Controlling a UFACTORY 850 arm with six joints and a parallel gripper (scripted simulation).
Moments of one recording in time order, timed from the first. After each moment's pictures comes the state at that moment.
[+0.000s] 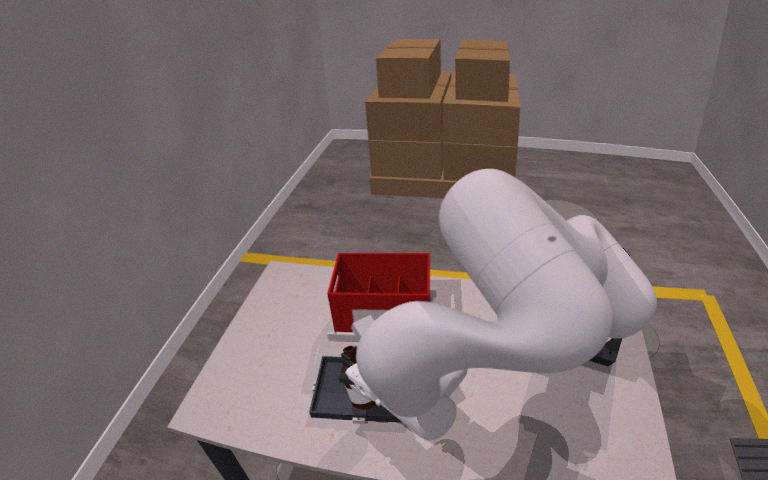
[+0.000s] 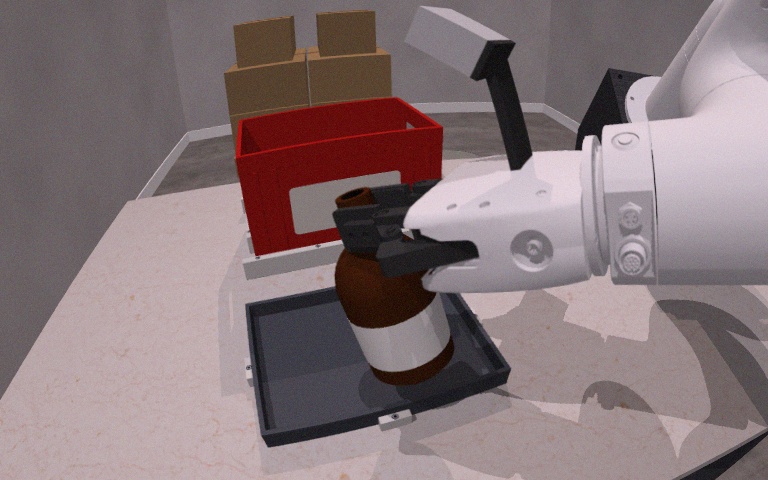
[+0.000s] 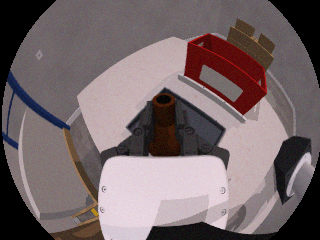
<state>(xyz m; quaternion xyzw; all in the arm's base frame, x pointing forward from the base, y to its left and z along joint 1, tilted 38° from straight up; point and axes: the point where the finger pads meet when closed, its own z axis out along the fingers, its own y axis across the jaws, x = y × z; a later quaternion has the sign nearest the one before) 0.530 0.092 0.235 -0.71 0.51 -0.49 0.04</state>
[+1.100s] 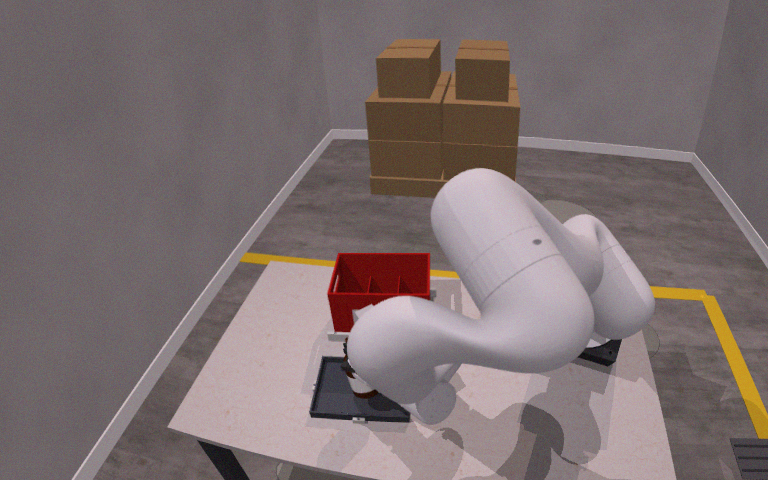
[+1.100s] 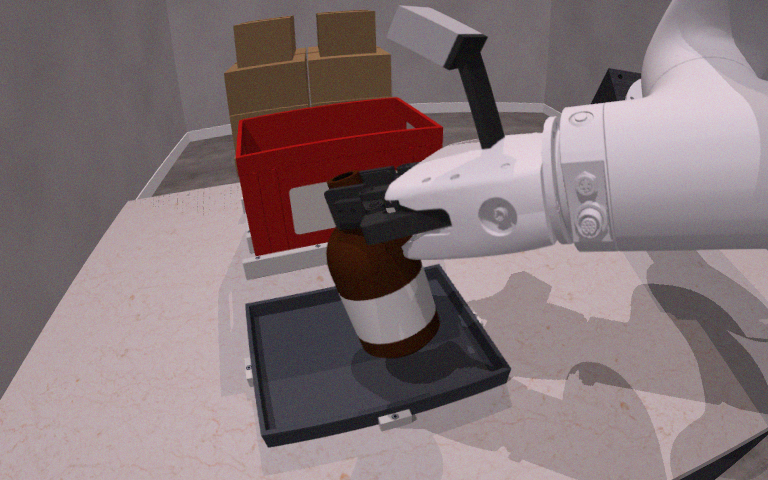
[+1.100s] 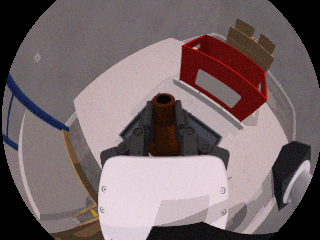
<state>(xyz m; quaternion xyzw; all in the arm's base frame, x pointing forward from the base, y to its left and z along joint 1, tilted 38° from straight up) 0.533 0.066 0.218 -0.71 0.51 -0.49 0.04</state>
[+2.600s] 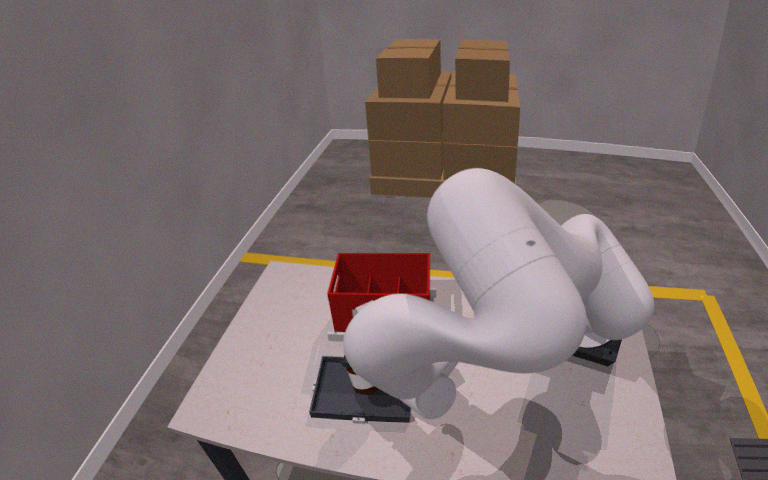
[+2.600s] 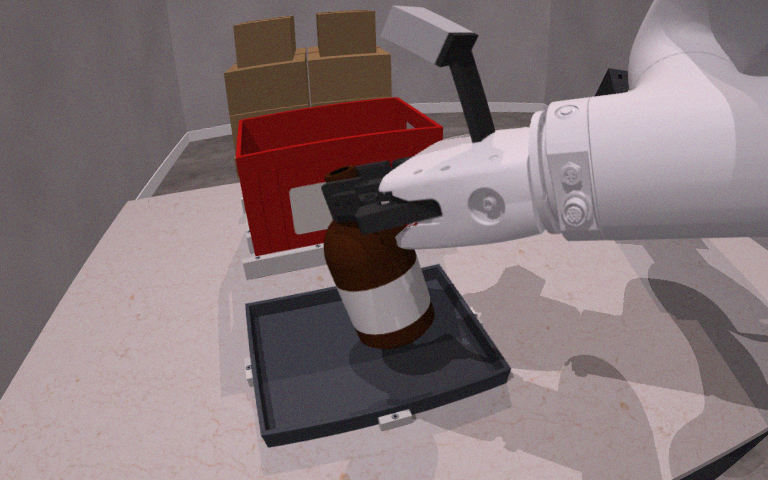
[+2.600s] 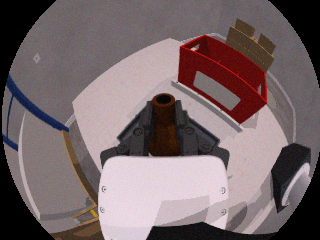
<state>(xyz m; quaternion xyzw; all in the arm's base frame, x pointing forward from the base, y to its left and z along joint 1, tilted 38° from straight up) 0.534 0.056 0.211 -0.71 0.51 -0.49 0.04</state>
